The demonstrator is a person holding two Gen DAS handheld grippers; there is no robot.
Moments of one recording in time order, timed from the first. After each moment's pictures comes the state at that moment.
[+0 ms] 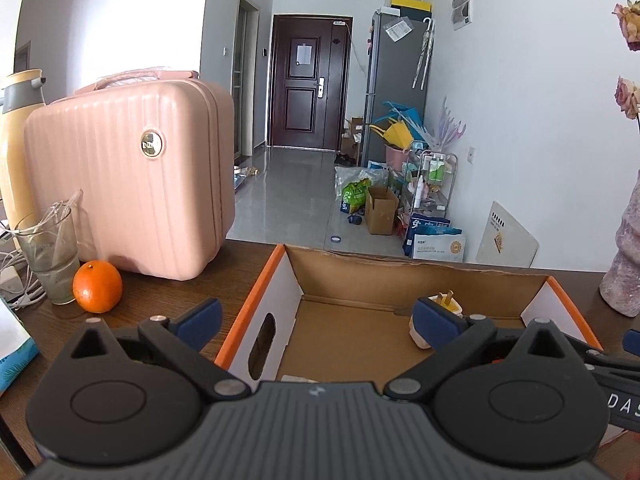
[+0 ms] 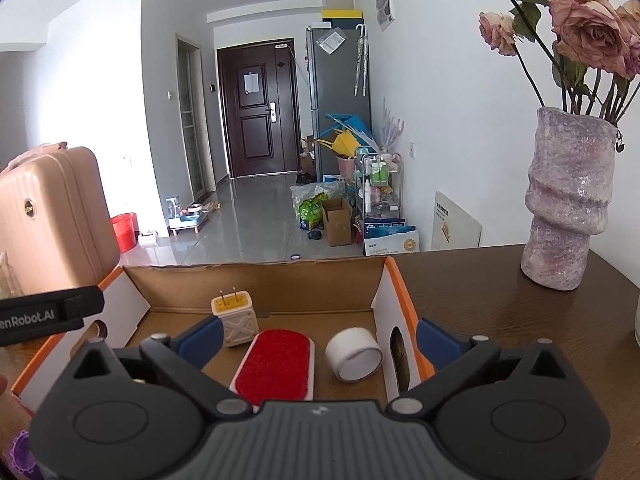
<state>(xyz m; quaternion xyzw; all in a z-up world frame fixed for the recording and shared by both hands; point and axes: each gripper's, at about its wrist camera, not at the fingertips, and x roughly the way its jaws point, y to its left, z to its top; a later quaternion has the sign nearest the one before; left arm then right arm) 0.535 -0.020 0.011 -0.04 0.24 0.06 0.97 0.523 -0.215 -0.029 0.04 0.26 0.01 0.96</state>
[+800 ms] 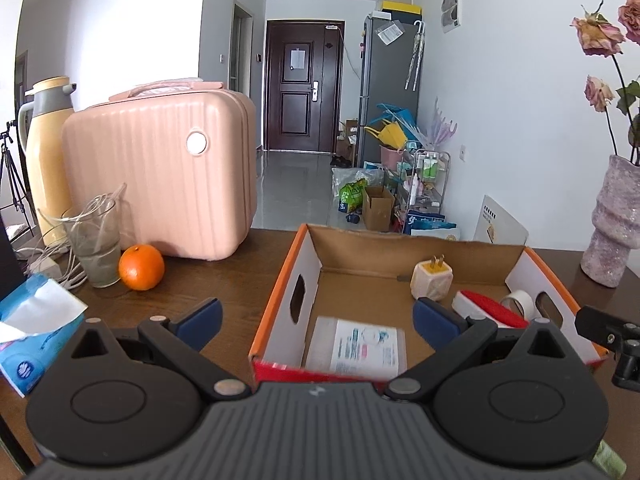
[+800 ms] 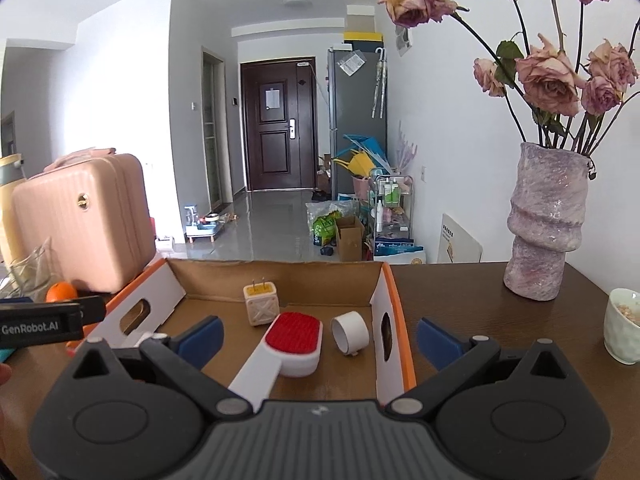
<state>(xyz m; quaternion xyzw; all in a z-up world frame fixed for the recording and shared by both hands) 0.451 -0.002 0.022 -0.03 0.24 0.05 0.97 0.436 -0.222 -0.004 0.01 0.23 0.04 0.97</state>
